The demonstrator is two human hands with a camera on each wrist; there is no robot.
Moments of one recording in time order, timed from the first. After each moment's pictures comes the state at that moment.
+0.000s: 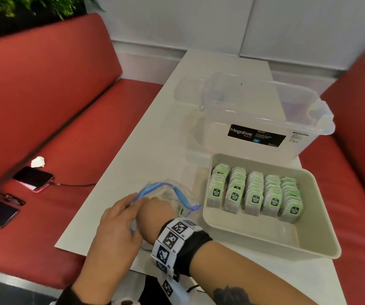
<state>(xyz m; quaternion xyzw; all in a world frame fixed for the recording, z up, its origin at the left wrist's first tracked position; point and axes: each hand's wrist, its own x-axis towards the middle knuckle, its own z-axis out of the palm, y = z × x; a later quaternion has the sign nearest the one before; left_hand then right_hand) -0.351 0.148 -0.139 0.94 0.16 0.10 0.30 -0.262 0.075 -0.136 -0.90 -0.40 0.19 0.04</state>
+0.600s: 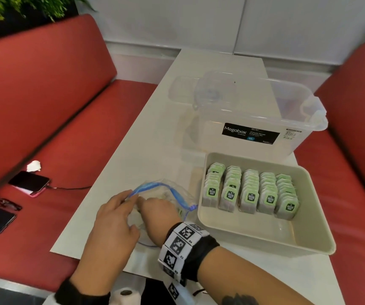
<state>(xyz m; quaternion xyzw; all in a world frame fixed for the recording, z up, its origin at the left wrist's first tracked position) -0.338 0.151 -0.138 0.95 0.17 0.07 0.26 -0.256 0.057 -0.146 -0.90 -0.41 0.12 0.12</state>
